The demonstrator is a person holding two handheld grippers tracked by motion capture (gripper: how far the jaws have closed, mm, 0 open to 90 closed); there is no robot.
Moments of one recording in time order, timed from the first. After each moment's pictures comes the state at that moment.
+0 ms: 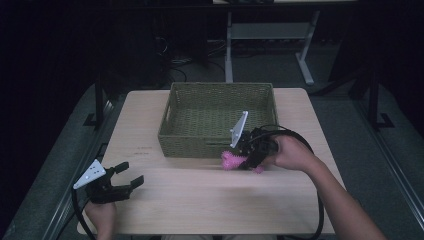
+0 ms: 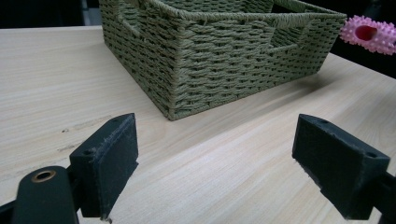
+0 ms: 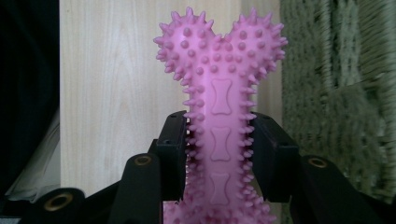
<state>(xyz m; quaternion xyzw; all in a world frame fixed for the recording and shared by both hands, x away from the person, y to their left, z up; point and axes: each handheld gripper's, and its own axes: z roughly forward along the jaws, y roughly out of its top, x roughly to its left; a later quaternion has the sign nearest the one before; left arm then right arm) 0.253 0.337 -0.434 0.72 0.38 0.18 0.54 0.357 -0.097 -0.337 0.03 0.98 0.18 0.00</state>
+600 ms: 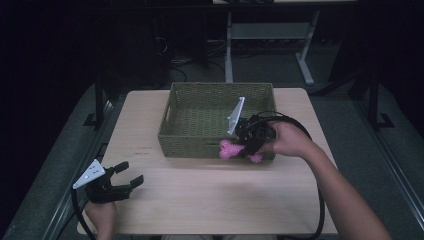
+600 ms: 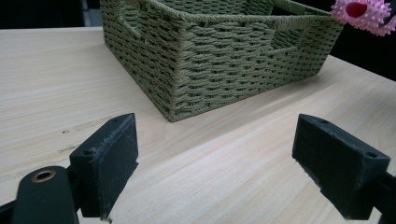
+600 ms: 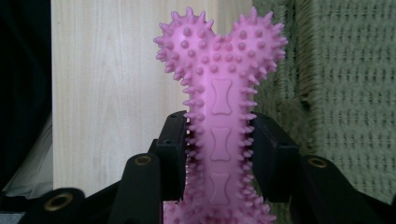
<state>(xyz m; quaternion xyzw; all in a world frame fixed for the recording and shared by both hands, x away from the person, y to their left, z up) 0.254 0.338 -0.434 0.72 0.39 0.18 0.55 0.378 -0.091 -0.313 0.03 0.99 0.17 0.01</state>
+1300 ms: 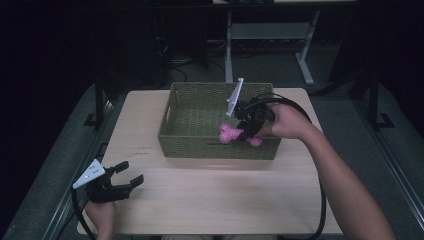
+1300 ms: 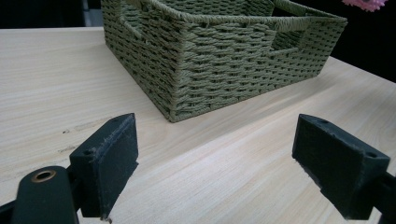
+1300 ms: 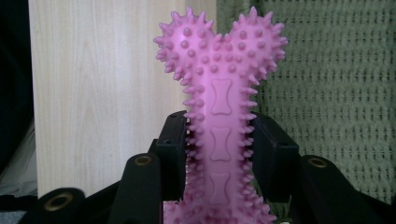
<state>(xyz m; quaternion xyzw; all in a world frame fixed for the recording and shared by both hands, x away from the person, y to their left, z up) 0.254 0.338 -0.434 0.72 0.39 0.18 0.55 0.411 -0.090 -0.286 0.04 0.99 0.16 0.02</state>
